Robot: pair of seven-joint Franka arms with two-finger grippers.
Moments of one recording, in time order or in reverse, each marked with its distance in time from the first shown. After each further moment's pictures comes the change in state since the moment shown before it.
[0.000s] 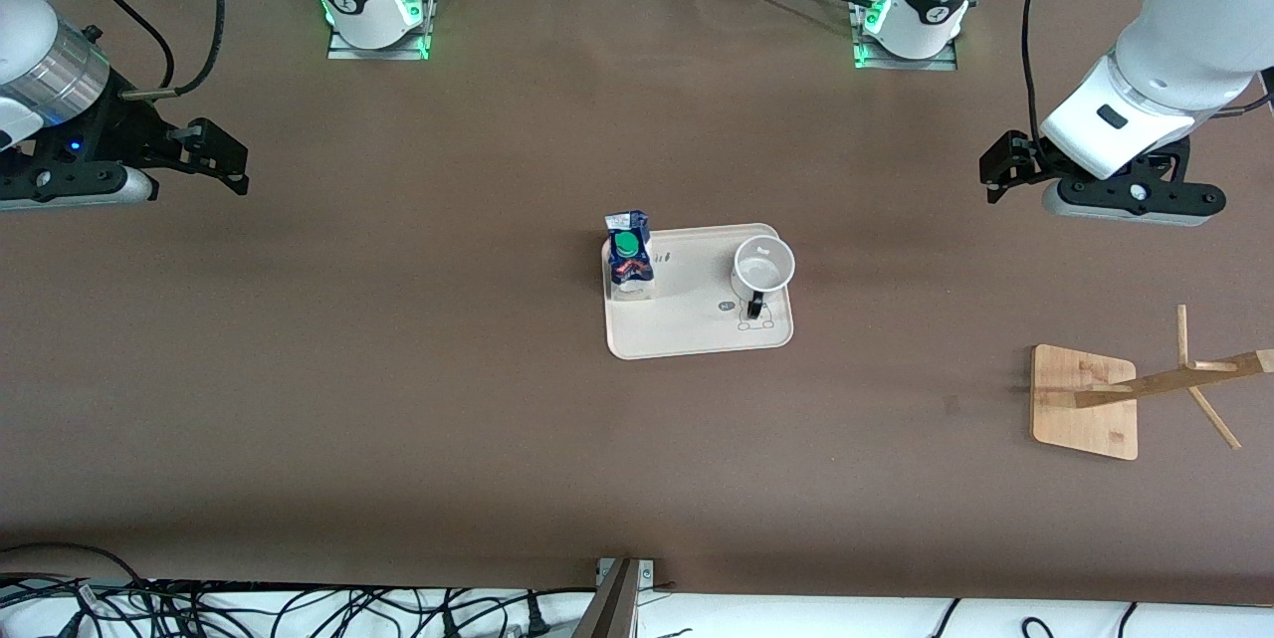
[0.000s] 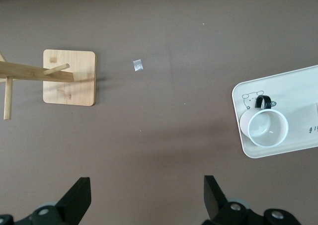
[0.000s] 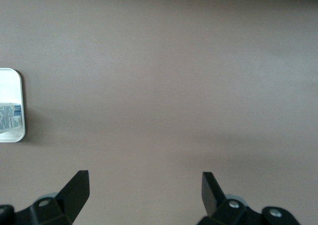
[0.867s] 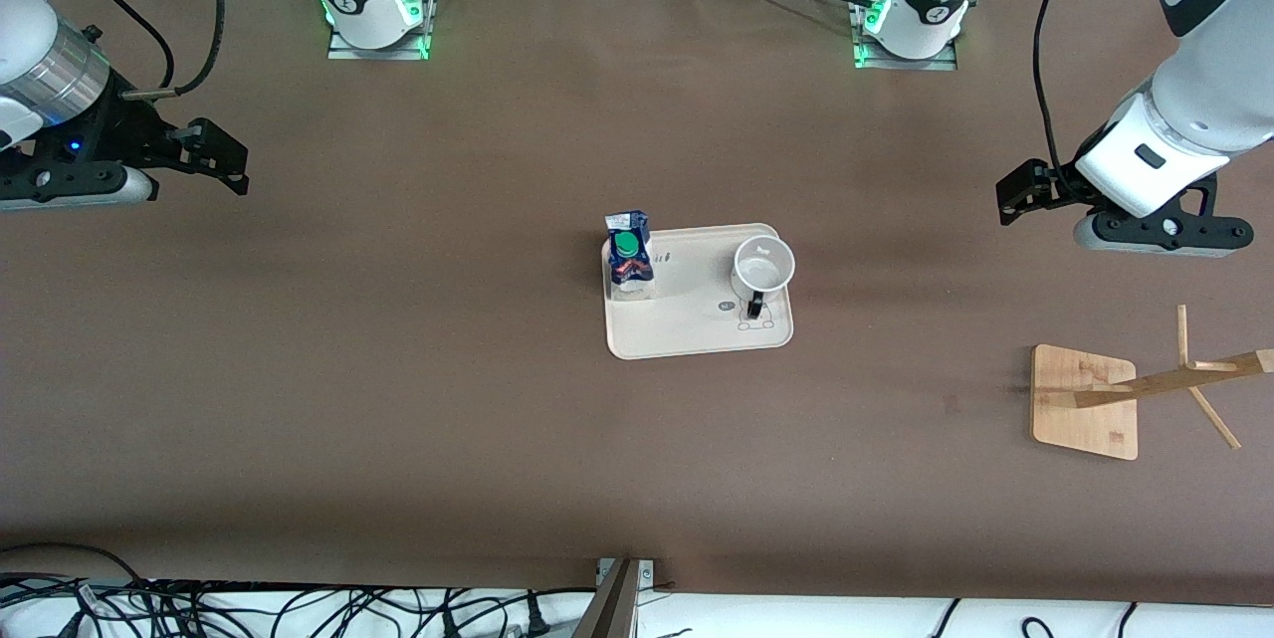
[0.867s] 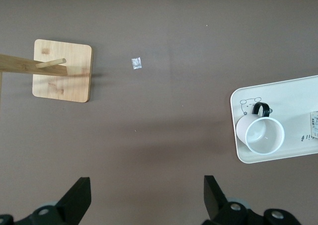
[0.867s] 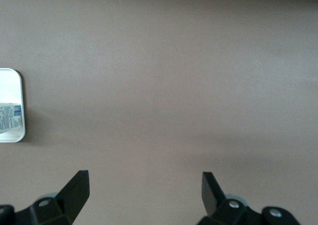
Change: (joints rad) left arm 0.043 0.048 0.007 0.036 -0.056 -0.009 -0.003; right arm 0.000 0.000 0.000 0.000 0.000 0.000 0.000
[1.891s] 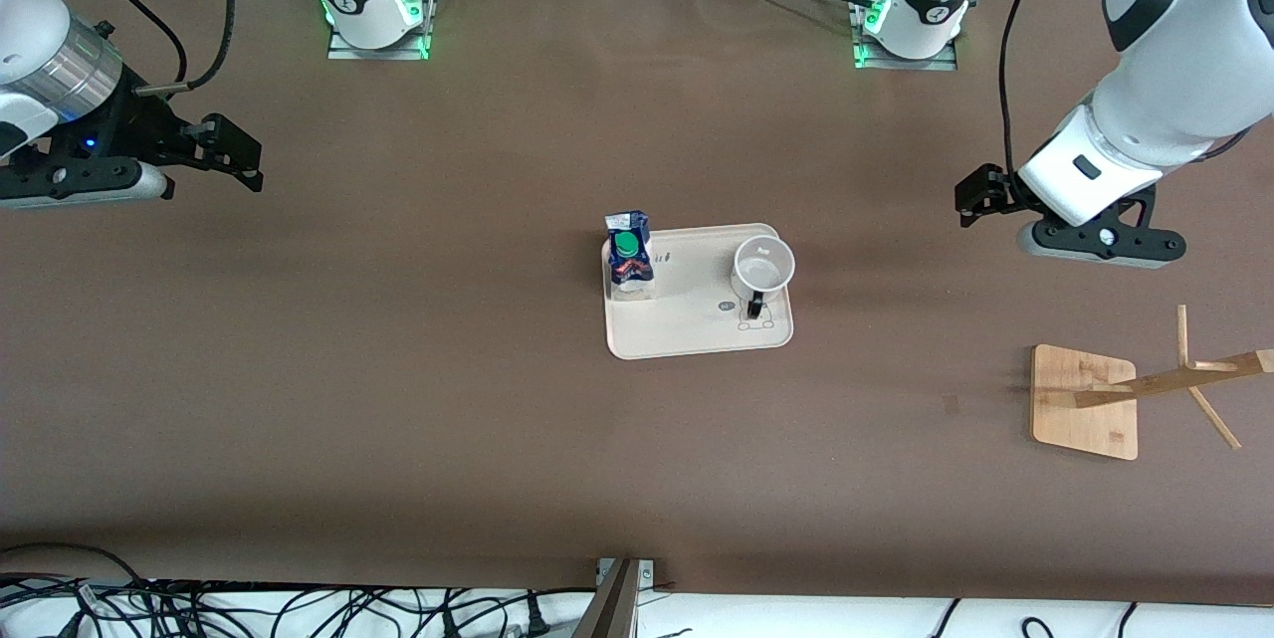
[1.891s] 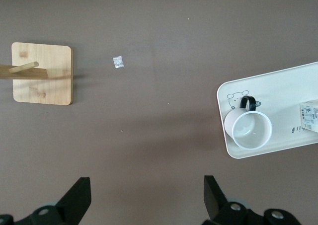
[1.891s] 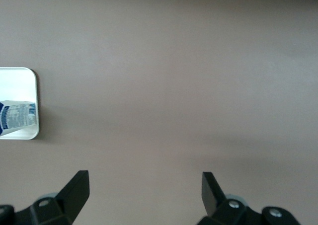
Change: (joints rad) left arm -0.053 0.034 -0.016 0.015 -0.001 -0.002 -0.012; right arm 0.019 -0.001 -0.008 0.002 0.043 0.000 0.001
